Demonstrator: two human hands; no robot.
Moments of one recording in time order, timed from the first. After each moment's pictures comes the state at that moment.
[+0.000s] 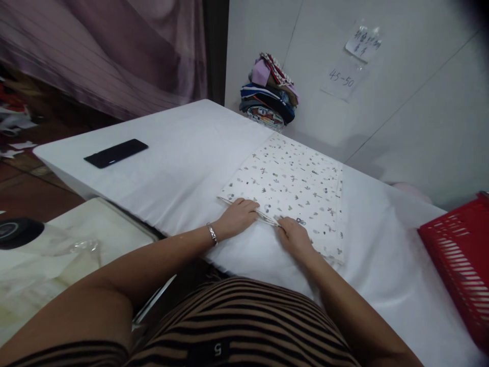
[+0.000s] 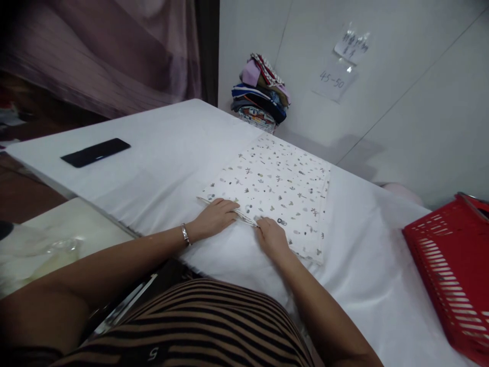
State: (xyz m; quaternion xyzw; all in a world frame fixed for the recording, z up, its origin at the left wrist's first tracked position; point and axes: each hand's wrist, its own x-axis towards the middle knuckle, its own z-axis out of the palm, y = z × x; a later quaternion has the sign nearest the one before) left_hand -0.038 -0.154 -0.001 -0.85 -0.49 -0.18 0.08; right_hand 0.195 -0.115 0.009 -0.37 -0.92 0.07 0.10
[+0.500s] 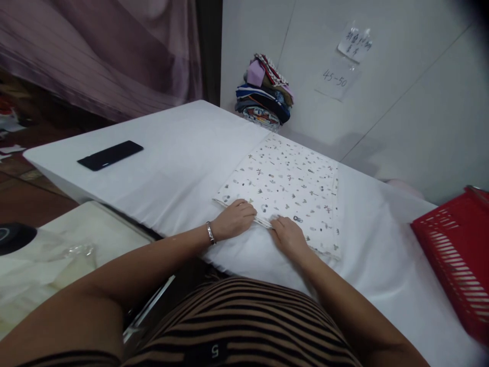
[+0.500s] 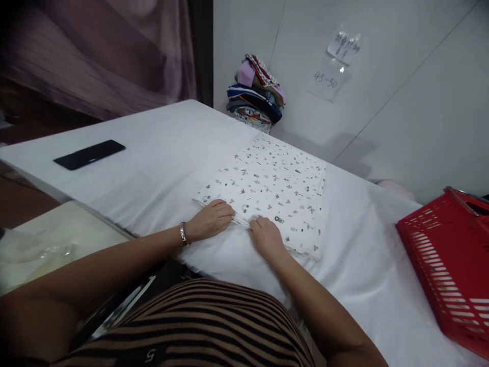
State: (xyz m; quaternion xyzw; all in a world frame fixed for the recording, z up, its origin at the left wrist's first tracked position) left_hand -0.042 -0.163 0.011 -0.88 -0.42 -0.20 0.08; right_hand 0.188 -0.125 0.009 -0.32 -0.94 -0.04 0.08
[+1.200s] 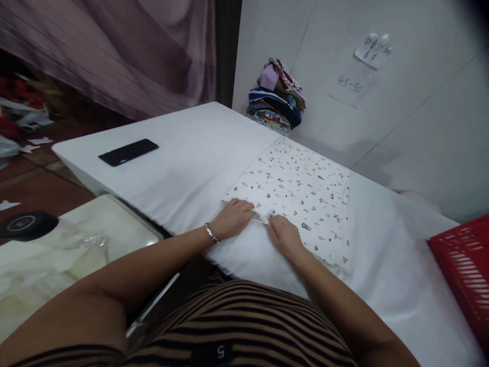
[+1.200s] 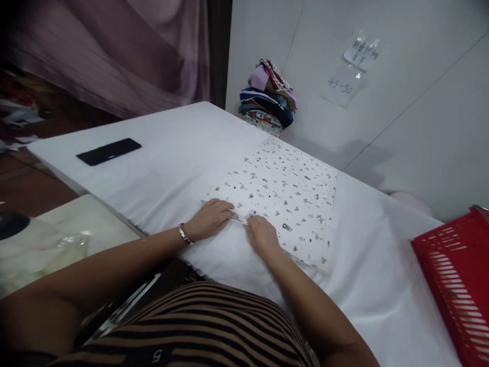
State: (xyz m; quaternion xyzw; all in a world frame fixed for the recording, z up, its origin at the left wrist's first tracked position) left_hand -0.062 -0.169 0.003 -0.82 -0.53 -0.19 0.05; right_hand 0.154 -0.116 0.007 -0.33 -0.94 0.04 0.11
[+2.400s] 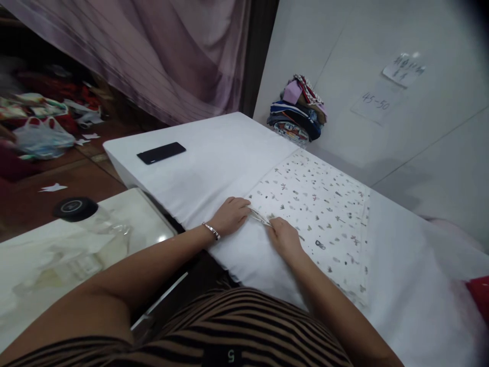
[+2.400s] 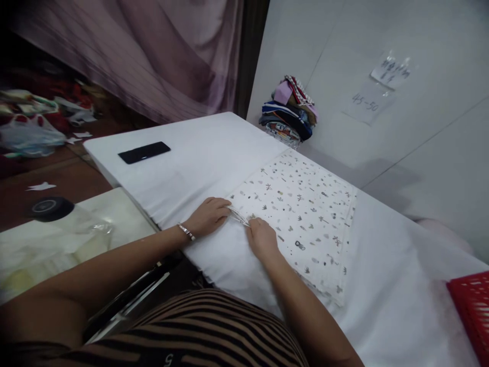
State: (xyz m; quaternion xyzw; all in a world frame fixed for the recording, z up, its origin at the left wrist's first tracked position) left_hand -0.106 -0.182 0.001 -0.76 -0.62 -0.21 0.04; right_hand 0.105 -0.111 0.020 -0.35 -0.93 0.07 0.02
